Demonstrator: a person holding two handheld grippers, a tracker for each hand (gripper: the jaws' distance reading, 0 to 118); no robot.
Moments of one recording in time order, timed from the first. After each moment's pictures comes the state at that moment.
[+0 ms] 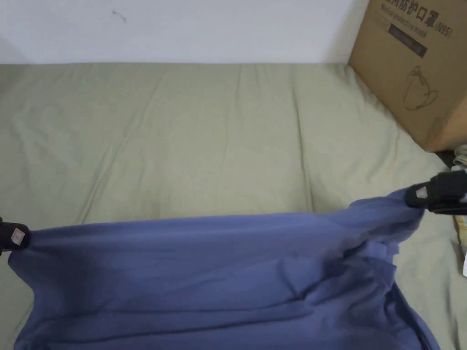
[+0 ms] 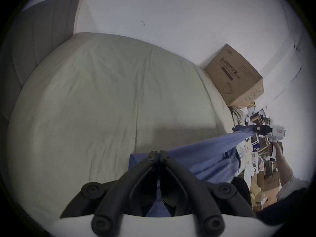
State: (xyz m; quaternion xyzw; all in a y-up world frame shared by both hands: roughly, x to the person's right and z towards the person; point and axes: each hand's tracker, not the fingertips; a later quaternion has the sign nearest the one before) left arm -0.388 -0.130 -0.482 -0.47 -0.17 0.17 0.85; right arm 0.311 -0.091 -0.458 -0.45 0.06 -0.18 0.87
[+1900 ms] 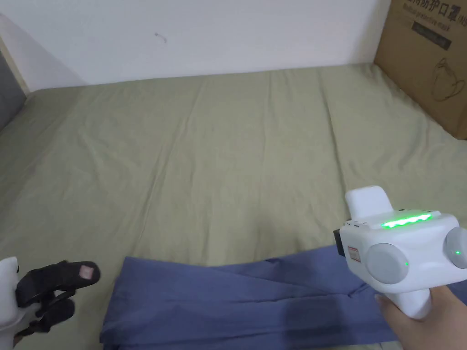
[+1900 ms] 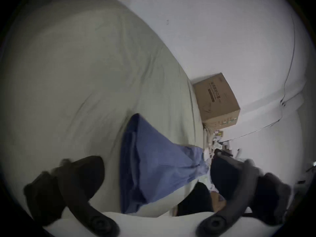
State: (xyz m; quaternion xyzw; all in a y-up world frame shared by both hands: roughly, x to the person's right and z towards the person) left arm -0.461 -0.237 -0.397 -0.45 -0.21 0.42 0.76; right arm 0.062 -0.158 -0.405 -0.41 -0.01 0.10 0.91
